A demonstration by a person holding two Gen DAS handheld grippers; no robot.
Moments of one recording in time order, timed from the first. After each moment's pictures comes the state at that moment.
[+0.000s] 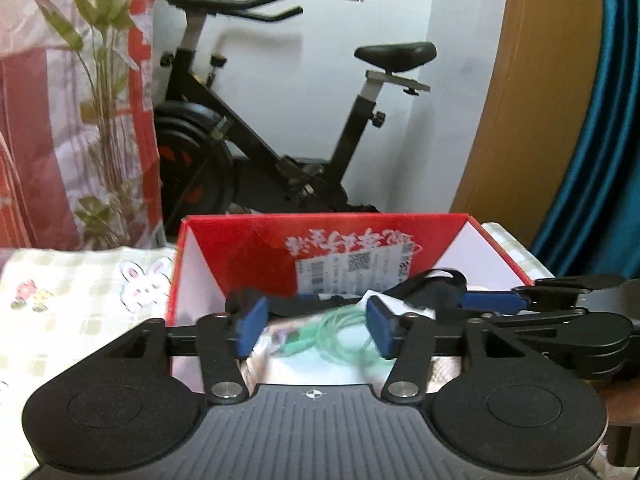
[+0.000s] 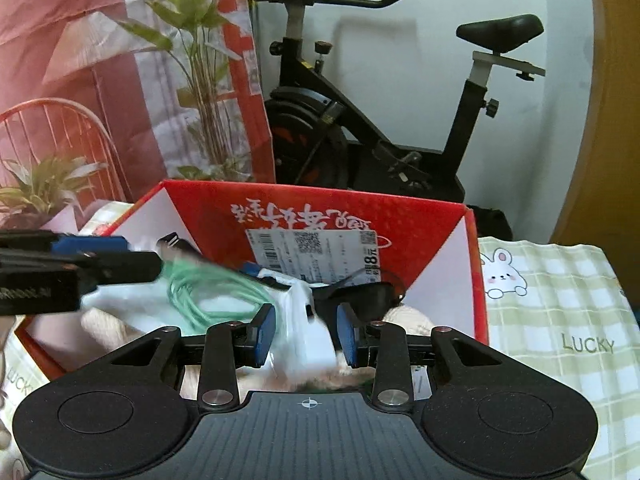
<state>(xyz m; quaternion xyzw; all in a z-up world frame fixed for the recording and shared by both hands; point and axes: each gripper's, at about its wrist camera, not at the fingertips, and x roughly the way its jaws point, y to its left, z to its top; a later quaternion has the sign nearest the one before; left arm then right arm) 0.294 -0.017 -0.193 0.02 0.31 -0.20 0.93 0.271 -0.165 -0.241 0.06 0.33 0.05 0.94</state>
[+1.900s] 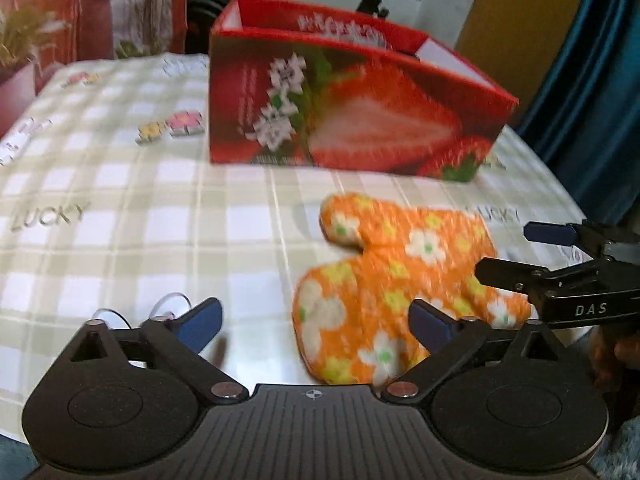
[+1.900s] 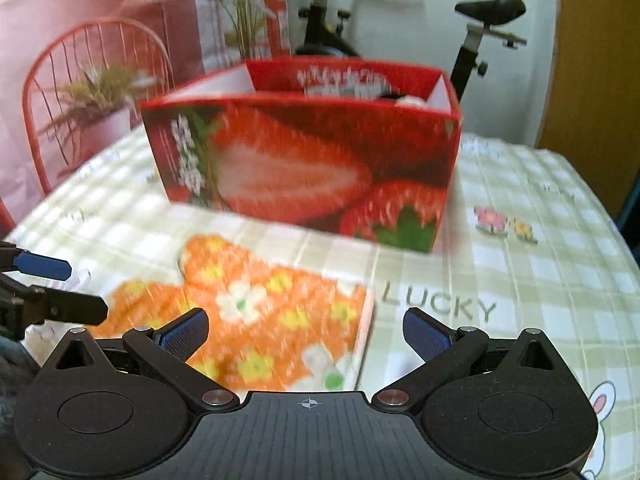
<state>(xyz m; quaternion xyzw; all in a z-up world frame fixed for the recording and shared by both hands) 0.080 0.036 -0.279 -0.01 0.45 -0.19 0.87 0.045 -0.125 -0.303 0.03 0.37 0.07 0.93</state>
